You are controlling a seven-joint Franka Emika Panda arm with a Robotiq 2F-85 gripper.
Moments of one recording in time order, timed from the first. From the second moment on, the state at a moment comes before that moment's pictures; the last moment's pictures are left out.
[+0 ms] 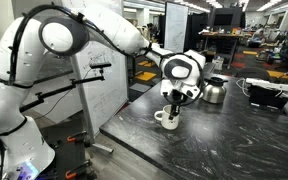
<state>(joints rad) -0.14 0.66 -0.12 -1.45 0.12 1.91 0.34</state>
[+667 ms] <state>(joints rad) -0.10 0.33 -0.15 -2.00 0.08 2.13 0.35</state>
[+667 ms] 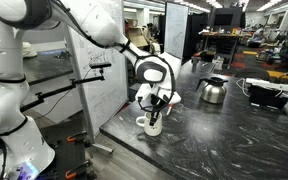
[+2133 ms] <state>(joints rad) -0.09 0.04 -0.16 -2.29 0.08 2.22 0.38</state>
